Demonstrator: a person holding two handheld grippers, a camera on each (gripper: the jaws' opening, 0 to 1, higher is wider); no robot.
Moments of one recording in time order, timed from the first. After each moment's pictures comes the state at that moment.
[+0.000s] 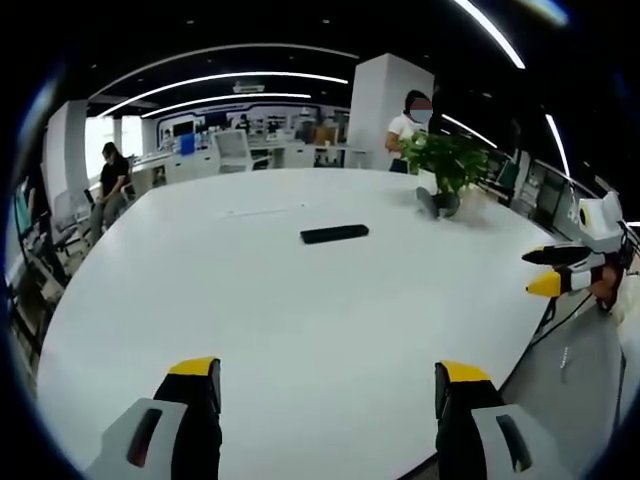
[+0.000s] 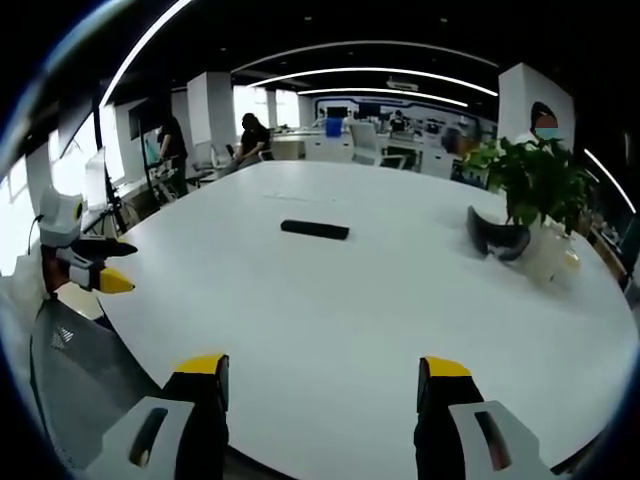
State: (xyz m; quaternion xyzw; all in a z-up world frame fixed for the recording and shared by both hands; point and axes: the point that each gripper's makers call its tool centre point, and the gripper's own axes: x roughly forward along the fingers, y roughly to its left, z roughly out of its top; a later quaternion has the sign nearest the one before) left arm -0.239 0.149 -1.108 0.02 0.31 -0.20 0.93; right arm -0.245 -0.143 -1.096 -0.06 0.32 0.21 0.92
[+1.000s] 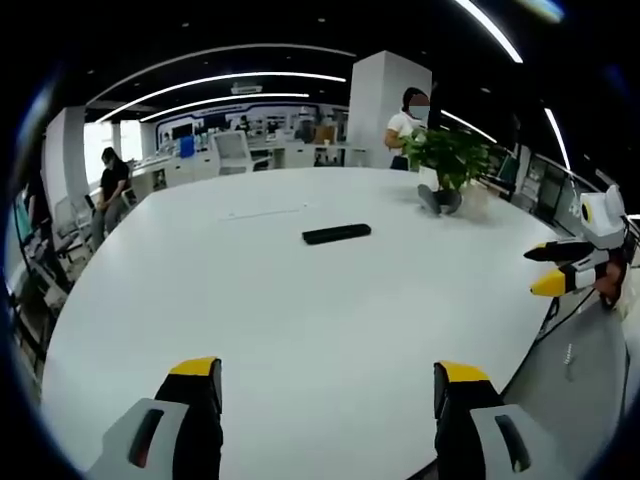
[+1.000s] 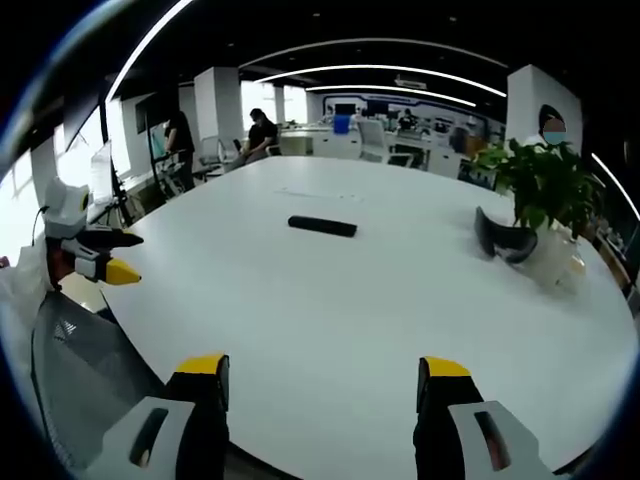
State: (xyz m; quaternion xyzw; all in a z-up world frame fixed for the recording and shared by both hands) left arm -0.229 0.155 -1.103 0.03 0.31 -0.20 0.93; right arm -0.246 -0.137 -1.098 -0.07 0.33 0.23 0.92
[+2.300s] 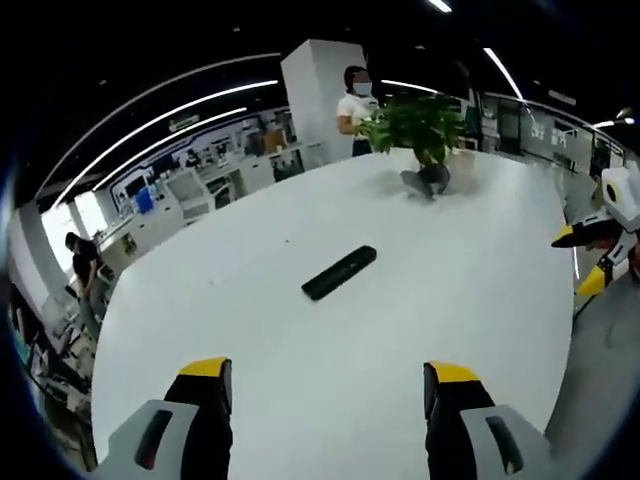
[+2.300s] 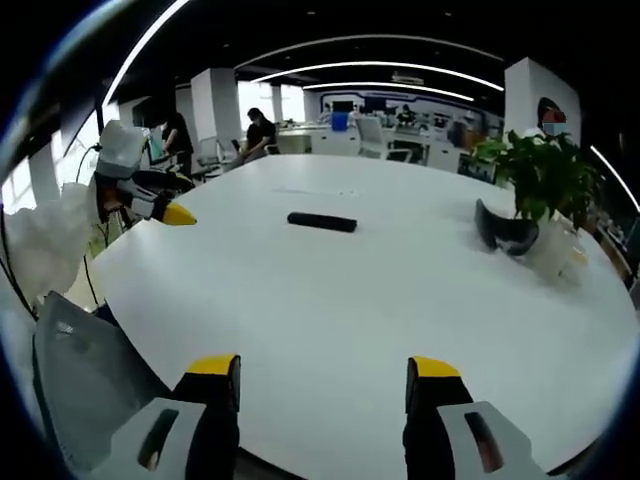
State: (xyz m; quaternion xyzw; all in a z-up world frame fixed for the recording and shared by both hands) left arm -0.108 0.131 -1.076 0.19 0.29 -0.27 0.90; right arm -0.246 -0.139 -1.105 -0.05 0.33 0.22 0.92
